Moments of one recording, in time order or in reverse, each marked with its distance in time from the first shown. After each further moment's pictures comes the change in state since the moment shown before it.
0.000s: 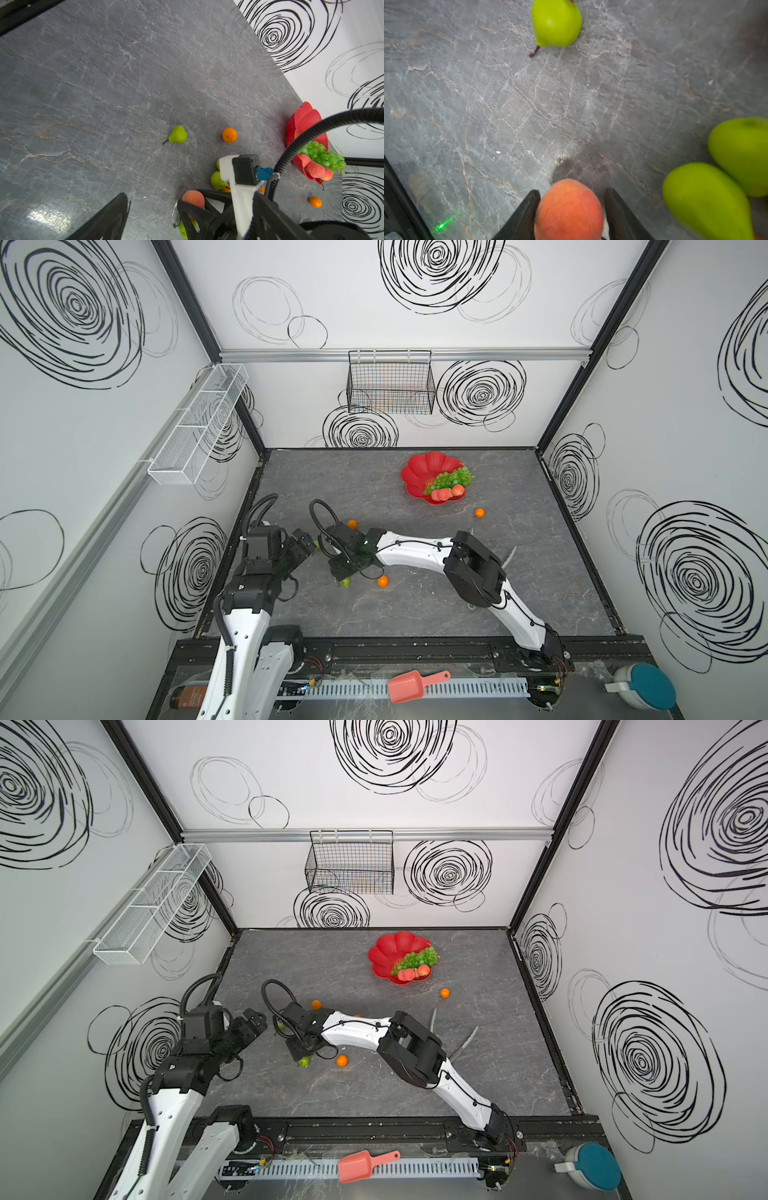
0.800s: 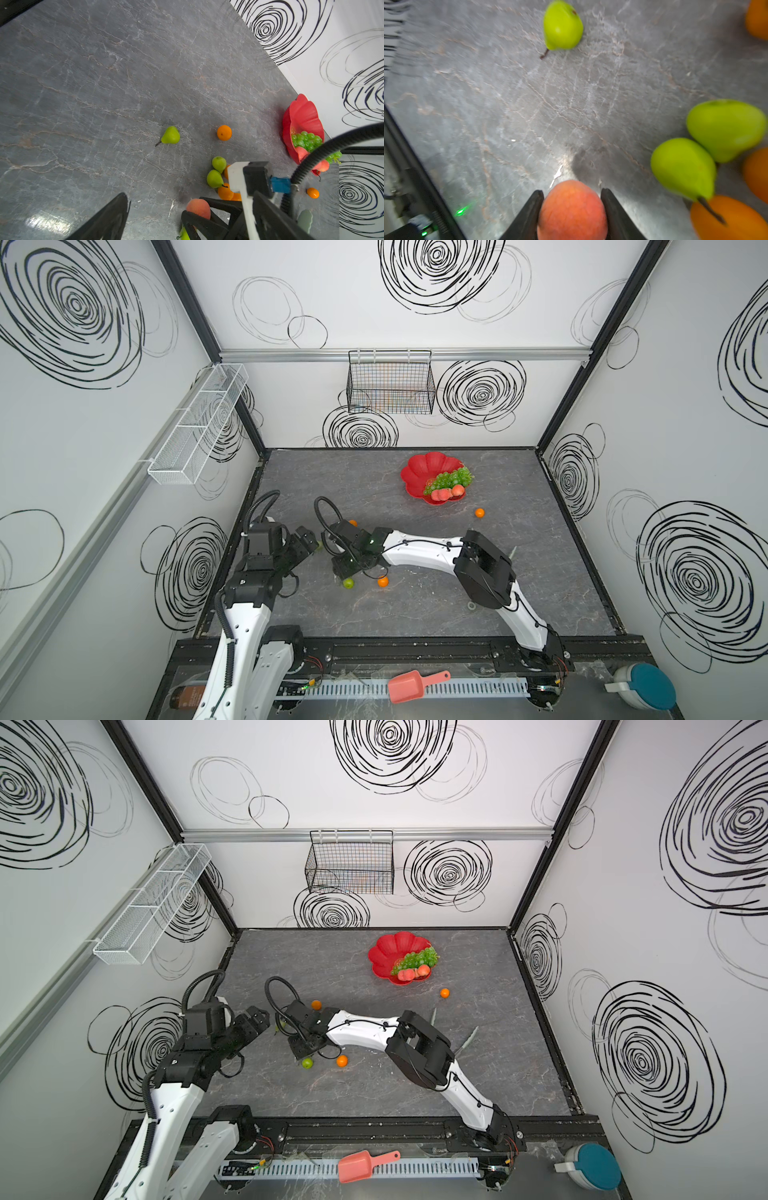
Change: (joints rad) left arm -0.013 0.042 0.007 0.043 0.053 0.048; right arm -0.003 -0.114 -0.103 0.043 -0.014 0.035
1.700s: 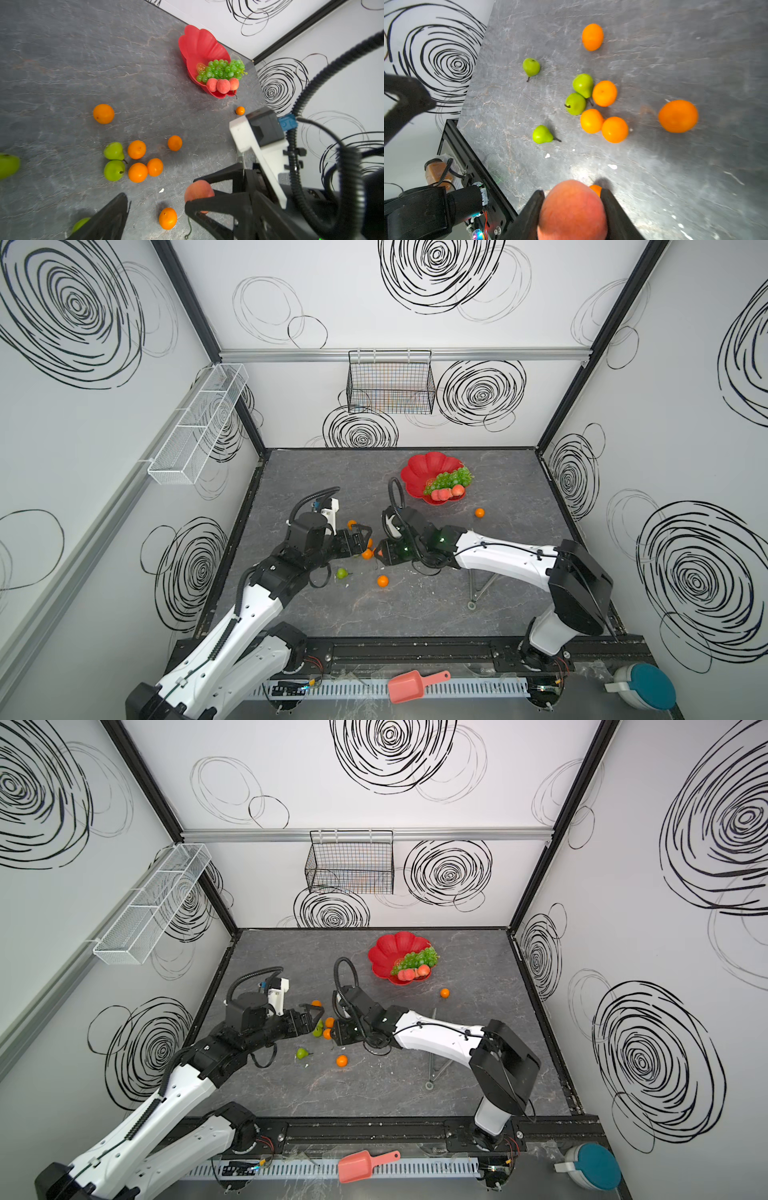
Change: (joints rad) left arm -0.532 0.151 0.032 0.318 0.054 0.050; right arm -0.185 -0.591 -0.635 0.223 -0.029 0.127
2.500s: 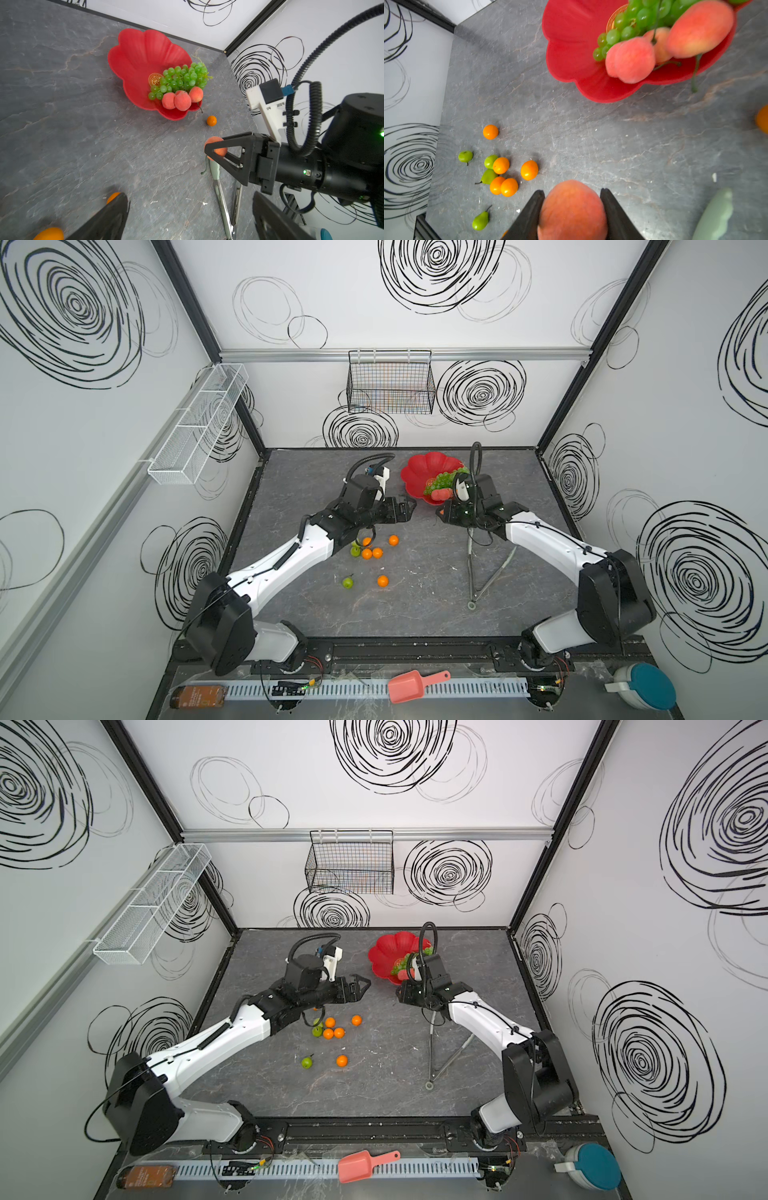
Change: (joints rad) left arm -0.131 0.563 0.380 0.235 0.024 0.032; right arm -0.537 -0.102 -0.055 -0.048 -0.071 -0.140
